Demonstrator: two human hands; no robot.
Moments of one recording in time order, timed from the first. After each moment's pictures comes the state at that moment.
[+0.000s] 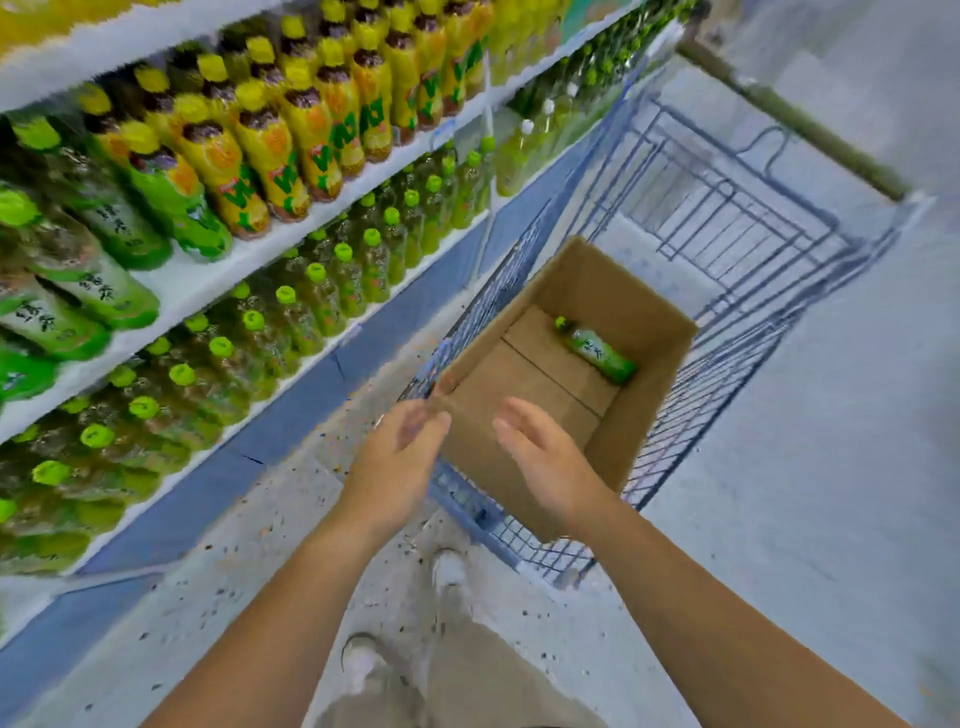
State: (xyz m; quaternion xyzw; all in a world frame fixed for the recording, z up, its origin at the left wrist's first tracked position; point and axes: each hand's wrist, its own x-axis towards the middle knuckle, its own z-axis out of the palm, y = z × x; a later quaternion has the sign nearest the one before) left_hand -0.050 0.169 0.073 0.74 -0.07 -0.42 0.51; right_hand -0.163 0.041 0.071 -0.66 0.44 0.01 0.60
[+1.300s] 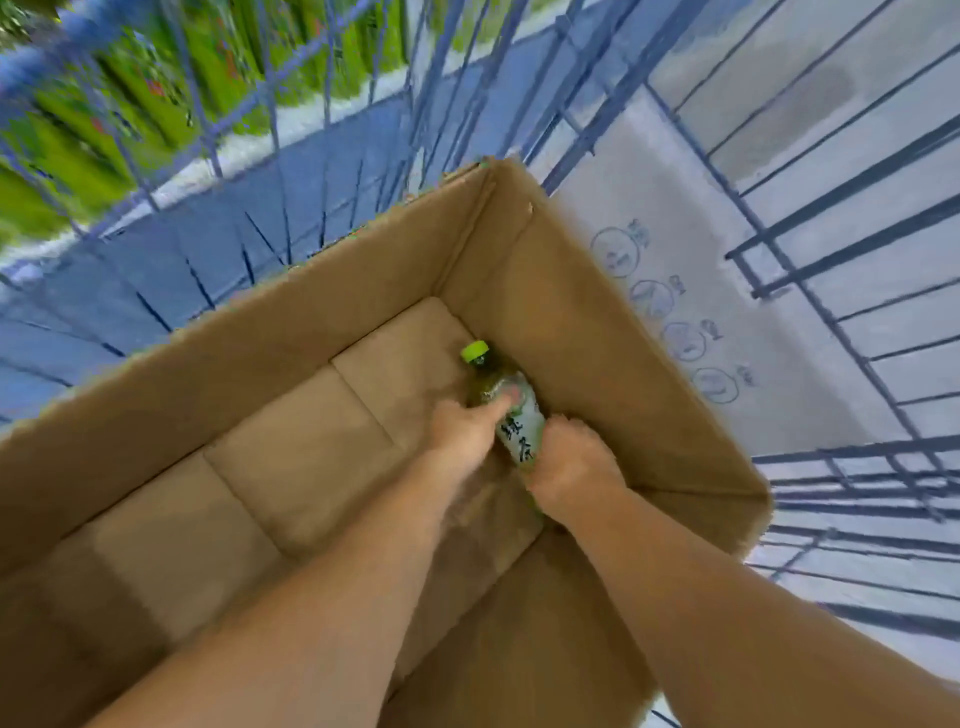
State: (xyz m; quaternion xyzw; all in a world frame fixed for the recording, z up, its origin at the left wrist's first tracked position) left_hand -0.082 -0.330 -0.316 0.72 0.16 -0.49 0.46; right_hand -0.164 -0.419 -0.289 -0.82 0.41 0.36 0.18
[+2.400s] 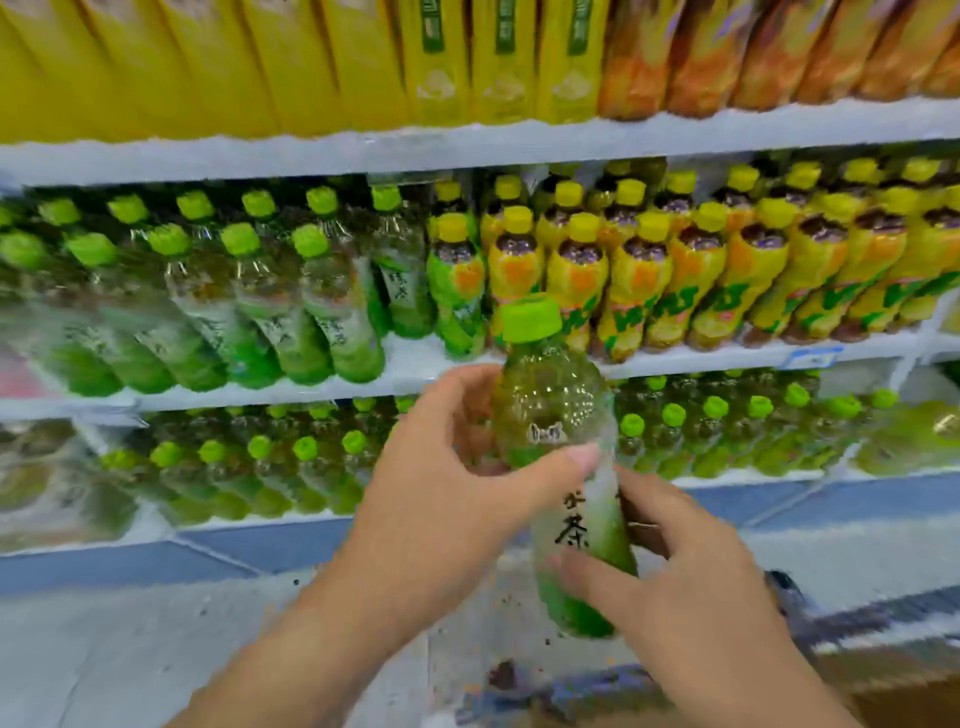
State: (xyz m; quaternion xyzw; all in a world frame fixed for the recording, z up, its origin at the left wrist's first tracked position) left_hand 0.102 0.081 0.066 0.75 0.01 -0.05 0.65; right_hand 0.067 -0.081 0.034 -0.84 0.04 0.09 0.53
